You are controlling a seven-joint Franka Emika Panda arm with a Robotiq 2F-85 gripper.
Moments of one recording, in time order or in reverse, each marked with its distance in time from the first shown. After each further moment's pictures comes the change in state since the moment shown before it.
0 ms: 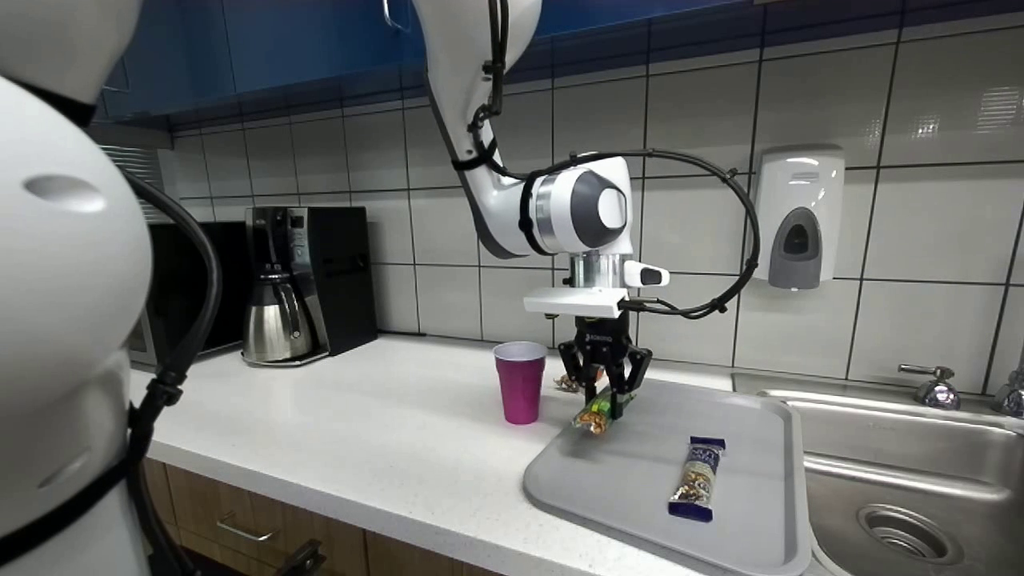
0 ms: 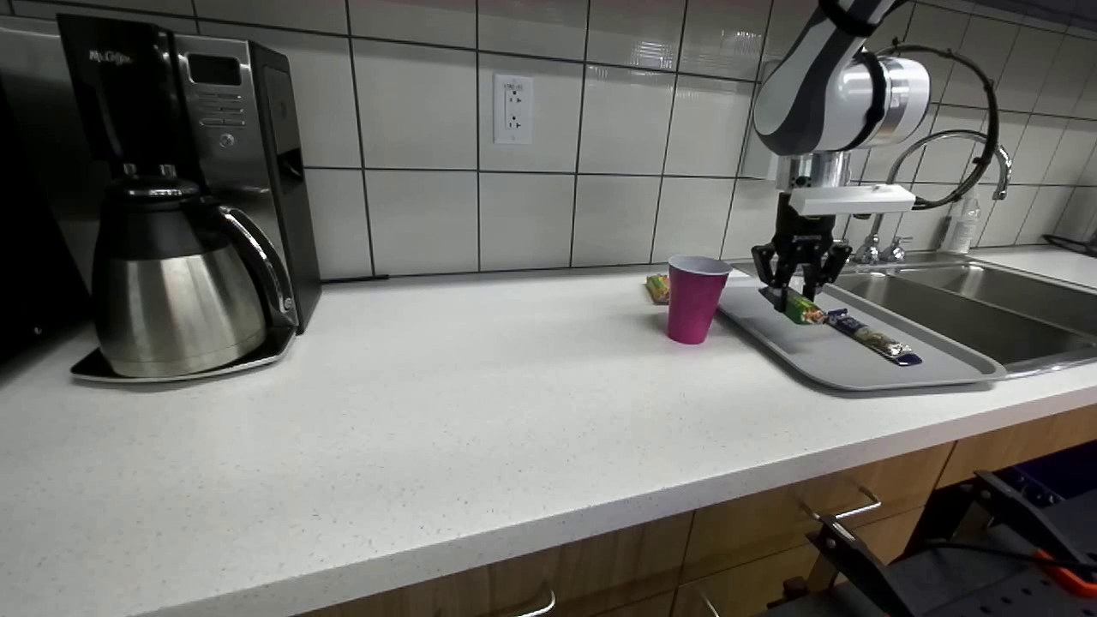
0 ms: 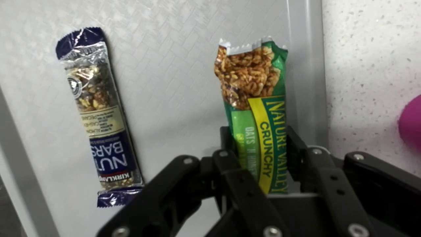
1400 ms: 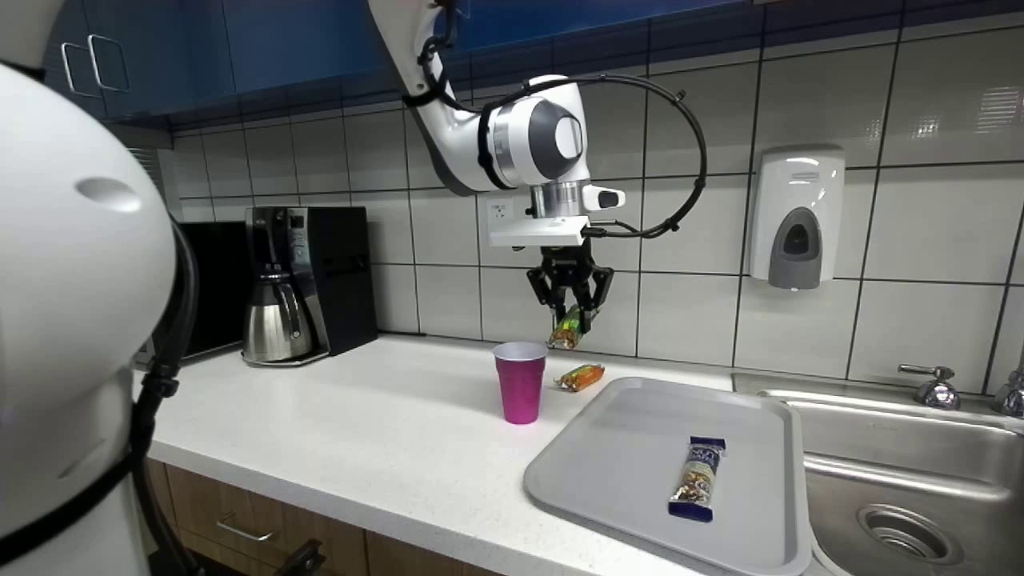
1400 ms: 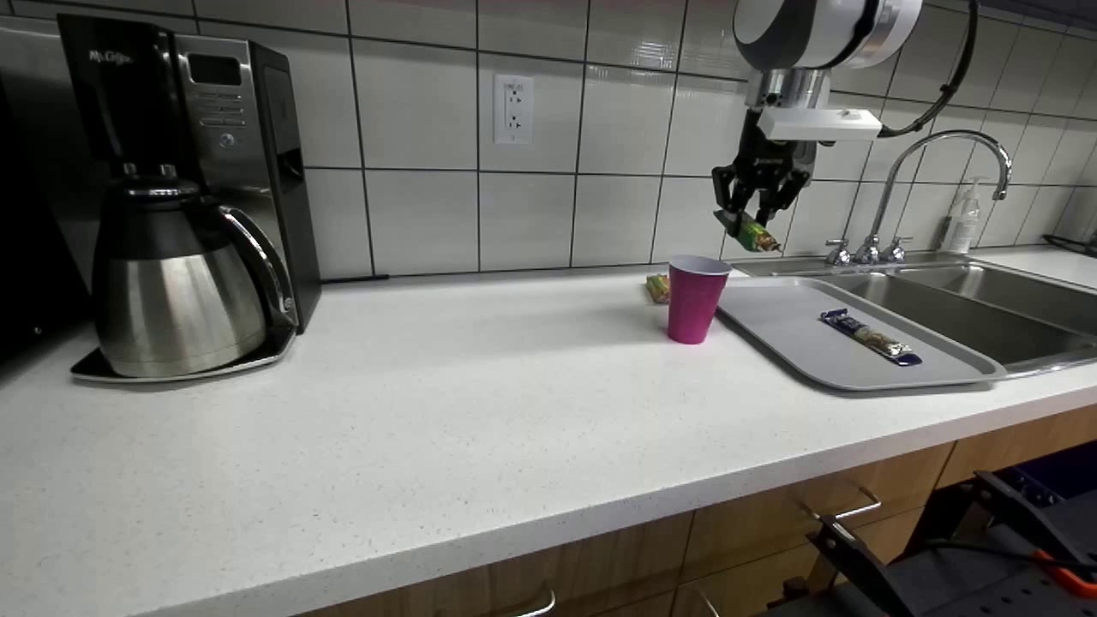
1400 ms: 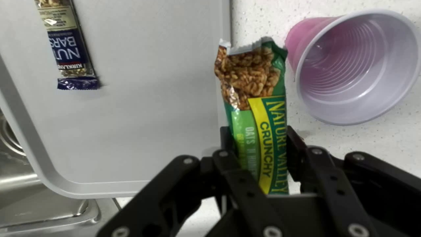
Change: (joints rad) arm 0.074 -0.185 0.045 -0.010 0.000 0.048 0.003
